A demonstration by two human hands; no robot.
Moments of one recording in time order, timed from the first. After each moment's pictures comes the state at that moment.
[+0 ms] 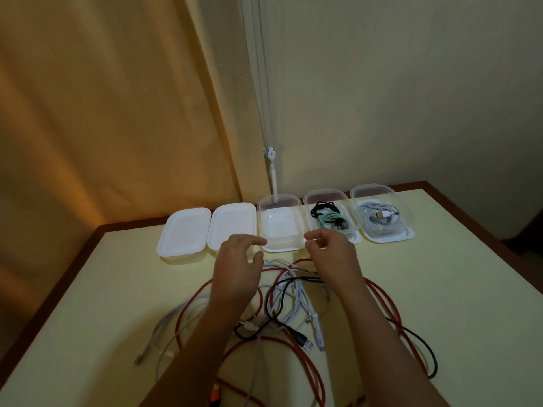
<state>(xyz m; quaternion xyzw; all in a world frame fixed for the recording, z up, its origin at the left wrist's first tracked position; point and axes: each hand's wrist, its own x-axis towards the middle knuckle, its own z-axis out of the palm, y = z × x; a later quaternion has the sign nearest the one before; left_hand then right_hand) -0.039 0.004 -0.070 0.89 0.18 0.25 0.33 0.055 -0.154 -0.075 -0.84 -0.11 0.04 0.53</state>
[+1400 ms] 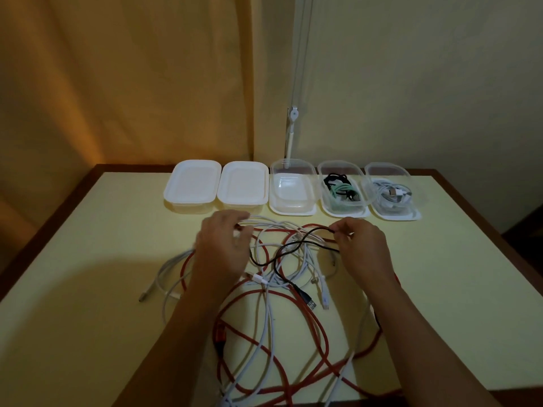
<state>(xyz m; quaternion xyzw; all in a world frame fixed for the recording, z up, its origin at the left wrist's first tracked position) -0.097 0.026 -0.102 0.88 0.17 0.32 0.29 0.031 -0.184 -0.090 -0.91 -0.14 -0.04 0.38</state>
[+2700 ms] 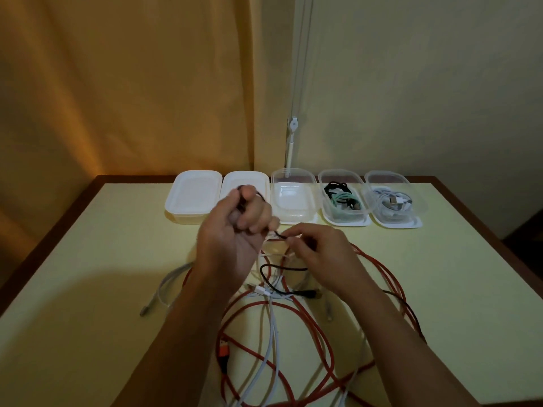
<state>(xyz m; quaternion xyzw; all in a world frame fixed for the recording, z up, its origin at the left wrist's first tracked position) -0.095 -0.002 -0.015 0.35 -0.02 0.19 0.92 -0.005 -0.144 -0.060 -0.84 -0.31 0.06 0.44</state>
